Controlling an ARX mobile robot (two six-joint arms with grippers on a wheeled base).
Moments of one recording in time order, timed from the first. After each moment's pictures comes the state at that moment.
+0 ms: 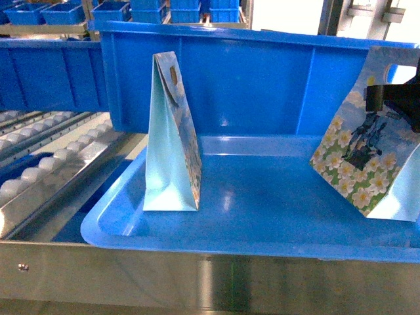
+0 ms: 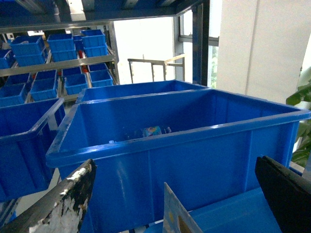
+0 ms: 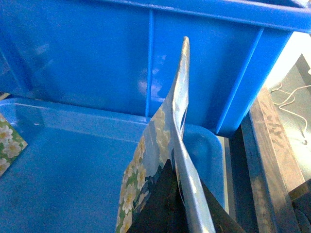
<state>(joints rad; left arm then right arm) -0.35 1.31 0.74 0.62 -0.02 0.05 0.24 1.47 0.72 0.39 0.06 0.07</state>
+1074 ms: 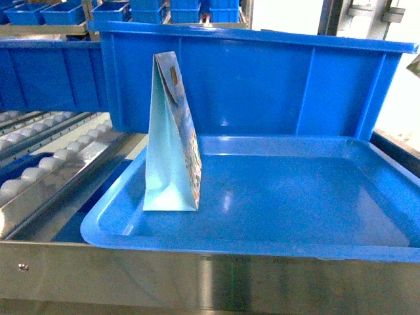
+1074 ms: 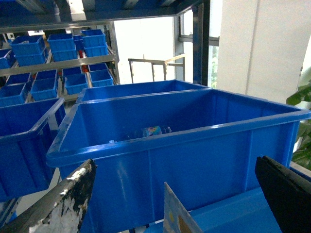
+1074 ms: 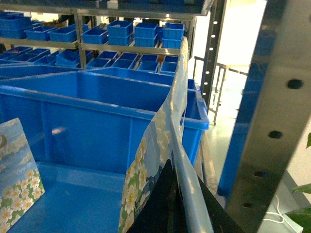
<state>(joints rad) -0.35 1.31 0.74 0.62 -0.02 0.05 0.15 0.81 0.45 0.41 0.02 -0.02</state>
